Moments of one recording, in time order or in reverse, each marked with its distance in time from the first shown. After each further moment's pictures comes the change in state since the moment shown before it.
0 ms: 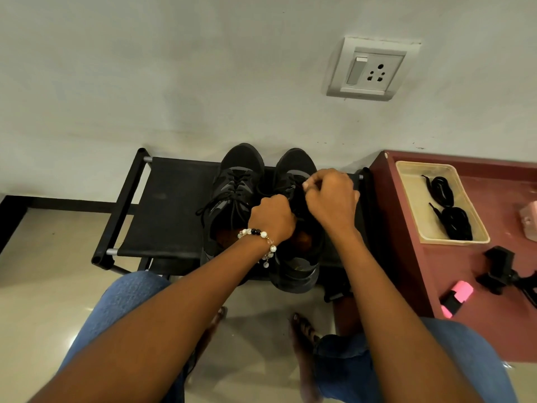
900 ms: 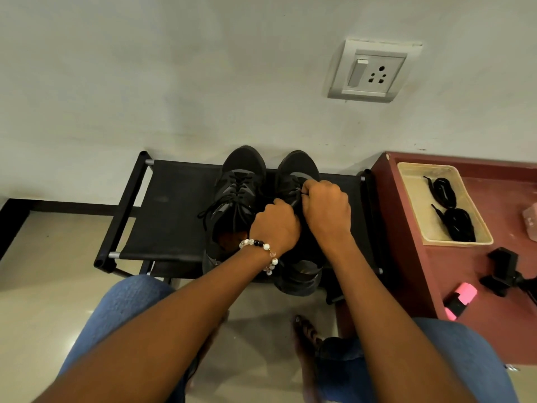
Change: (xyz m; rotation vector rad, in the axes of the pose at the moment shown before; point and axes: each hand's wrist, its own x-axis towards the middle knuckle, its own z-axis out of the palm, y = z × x) left_hand -0.005 -0.004 0.012 0.027 0.067 0.003; right_hand -0.007 0.002 0.017 -0.367 0.005 -0.179
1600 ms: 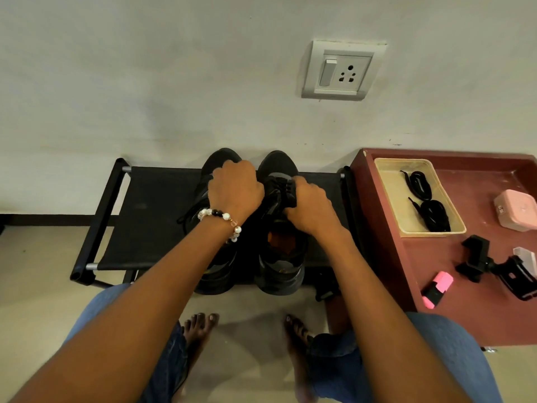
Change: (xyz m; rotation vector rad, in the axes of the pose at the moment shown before) left_hand 0.032 0.004 -0.054 0.160 0.240 0.064; right_hand 0.002 0.015 -0.026 0.247 -0.393 0.115
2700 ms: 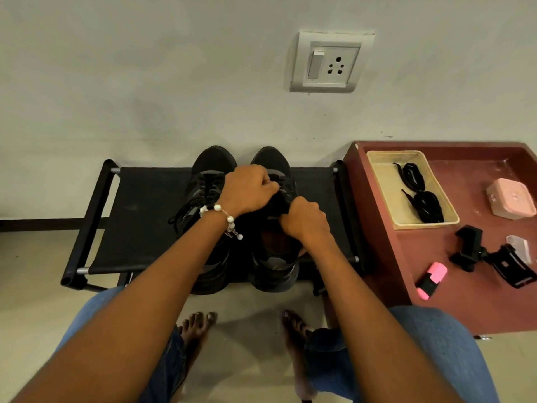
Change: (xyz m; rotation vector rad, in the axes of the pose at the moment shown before) left_hand 0.010 0.013 0.015 -0.183 -0.172 0.186; right_hand -0.015 0.001 0.012 0.097 -0.111 0.266
